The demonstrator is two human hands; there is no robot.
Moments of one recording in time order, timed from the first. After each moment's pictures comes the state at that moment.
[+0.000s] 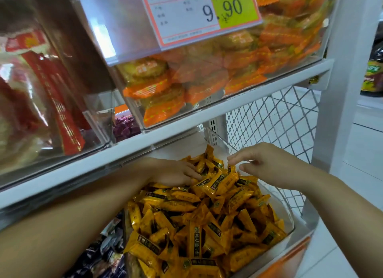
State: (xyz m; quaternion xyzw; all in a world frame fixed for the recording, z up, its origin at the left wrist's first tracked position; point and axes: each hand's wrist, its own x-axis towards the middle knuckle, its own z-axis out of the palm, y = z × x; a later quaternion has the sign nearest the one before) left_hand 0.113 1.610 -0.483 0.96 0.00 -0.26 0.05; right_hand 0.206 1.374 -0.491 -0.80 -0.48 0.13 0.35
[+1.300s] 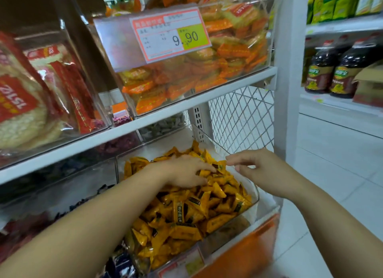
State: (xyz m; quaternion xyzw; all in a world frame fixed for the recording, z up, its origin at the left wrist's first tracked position) left_hand 0.099 1.536 -0.482 0.98 -0.02 -0.20 -0.02; right_hand 0.157 1.317 -0.493 -0.79 -0.40 0.11 0.45
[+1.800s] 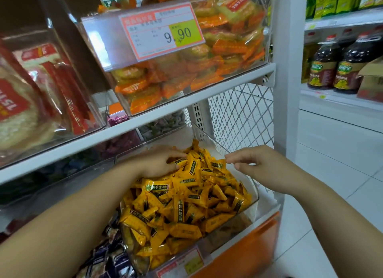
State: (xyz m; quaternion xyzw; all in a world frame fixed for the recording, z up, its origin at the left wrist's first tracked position) left_hand 0.075 1.578 -0.464 0.99 0.05 -0.11 0.02; right_hand 0.164 1.314 -0.492 -0.78 -0.41 0.13 0.44
